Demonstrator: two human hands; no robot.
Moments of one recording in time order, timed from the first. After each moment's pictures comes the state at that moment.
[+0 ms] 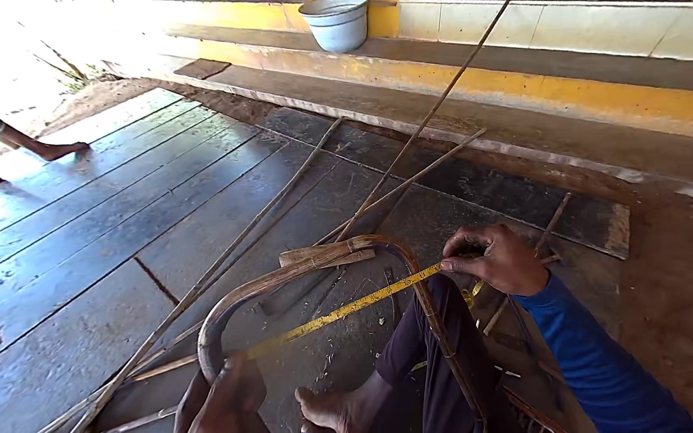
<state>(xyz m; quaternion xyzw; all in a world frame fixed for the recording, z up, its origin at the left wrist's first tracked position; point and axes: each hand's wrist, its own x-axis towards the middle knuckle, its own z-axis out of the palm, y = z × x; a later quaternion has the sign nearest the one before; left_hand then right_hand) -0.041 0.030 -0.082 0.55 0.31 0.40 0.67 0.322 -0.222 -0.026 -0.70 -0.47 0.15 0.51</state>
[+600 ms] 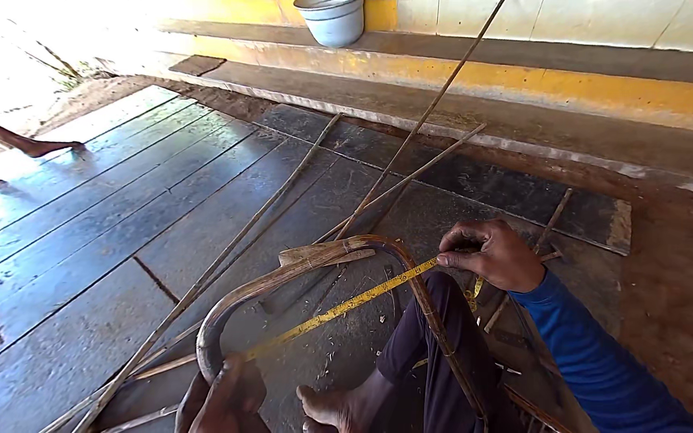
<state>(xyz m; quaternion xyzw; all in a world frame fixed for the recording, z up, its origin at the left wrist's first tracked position) -0.040 0.032 -0.085 0.53 0.32 0.40 0.67 0.324 -0.213 -0.027 -0.68 -0.49 0.13 0.53</state>
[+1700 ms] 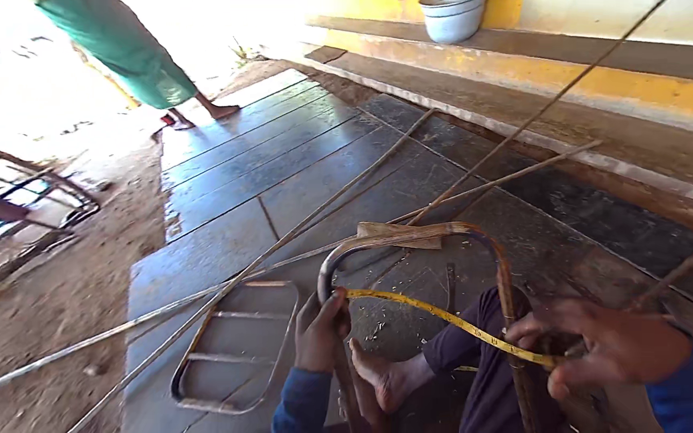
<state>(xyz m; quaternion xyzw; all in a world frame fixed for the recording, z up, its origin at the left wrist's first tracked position) -0.035 0.027 -0.081 0.51 0.38 0.42 0.65 0.306 -0.224 -0.038 -0.52 -0.70 0.39 0.30</state>
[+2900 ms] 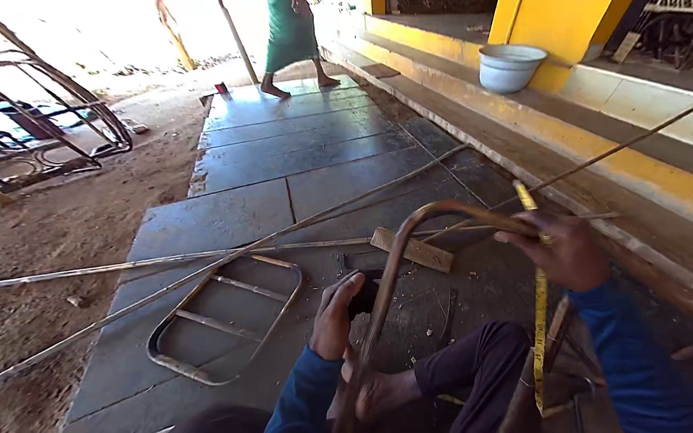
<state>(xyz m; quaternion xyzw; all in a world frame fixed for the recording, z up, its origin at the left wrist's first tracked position) -0.052 0.019 -0.053 0.58 0.26 0.43 0.64 0.271 -0.092 0.057 -0.71 -0.62 -0.16 0.29</state>
